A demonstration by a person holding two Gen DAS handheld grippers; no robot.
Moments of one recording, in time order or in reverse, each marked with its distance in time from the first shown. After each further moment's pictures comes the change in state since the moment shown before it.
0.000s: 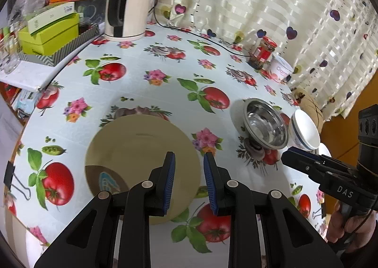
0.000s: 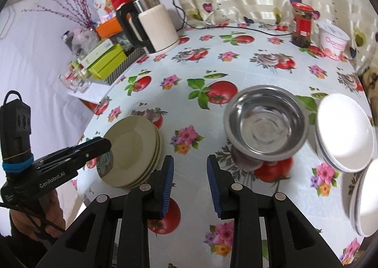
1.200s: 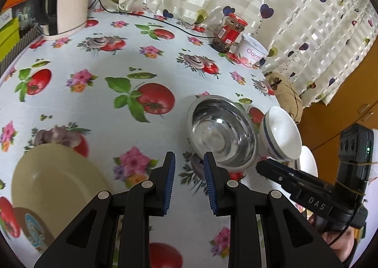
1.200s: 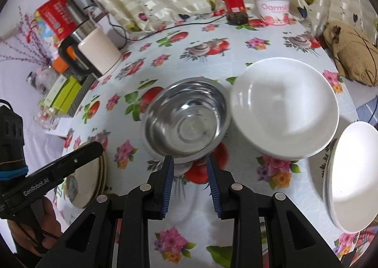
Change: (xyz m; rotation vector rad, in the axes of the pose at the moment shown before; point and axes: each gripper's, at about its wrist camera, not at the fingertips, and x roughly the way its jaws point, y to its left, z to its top) left arm 0.078 -0.078 0.040 0.057 0.117 -0.164; right arm 0.000 -0.099 -0.004 0.265 -0.028 -0.102
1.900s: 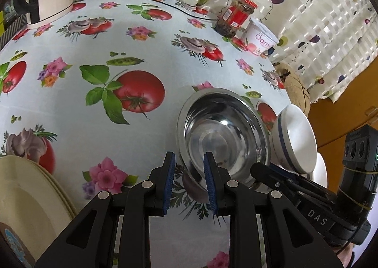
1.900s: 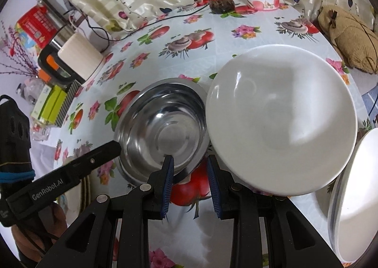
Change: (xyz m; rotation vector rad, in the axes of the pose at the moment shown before) left arm 0.057 -0.008 0.013 -0.024 0.086 0.009; right arm 0.034 -0.022 0.016 0.066 0.038 -0.016
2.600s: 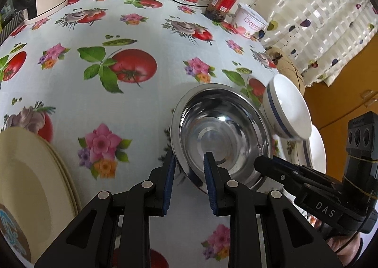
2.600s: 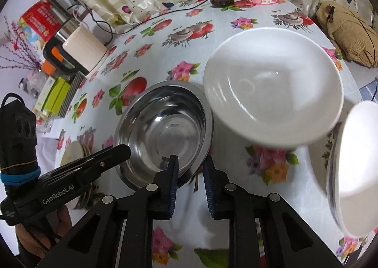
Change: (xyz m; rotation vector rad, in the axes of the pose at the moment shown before) left arm -0.011 -0.007 -0.036 0.053 0.048 -0.016; right arm -0.017 0.001 -0.027 -0.014 0.028 0.006
